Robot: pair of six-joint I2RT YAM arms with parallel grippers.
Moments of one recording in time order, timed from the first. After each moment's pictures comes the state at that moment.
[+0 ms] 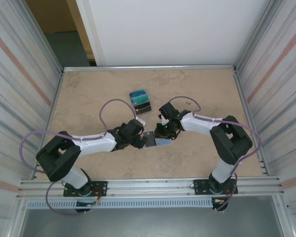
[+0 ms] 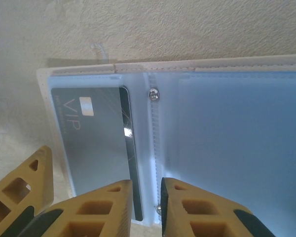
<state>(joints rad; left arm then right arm) -0.85 1.53 0.71 -0.14 -0.31 -0.13 0.66 1.72 0.99 -0.47 -0.32 0.64</state>
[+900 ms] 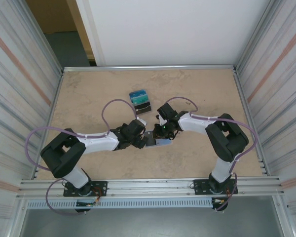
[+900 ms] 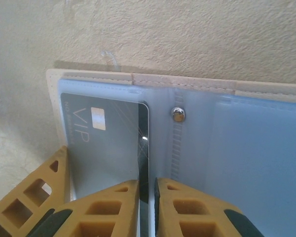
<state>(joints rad) -0.85 1.58 0.73 -0.13 -0.33 -0.14 0.67 1.77 0.99 -0.40 -0.35 0.62</state>
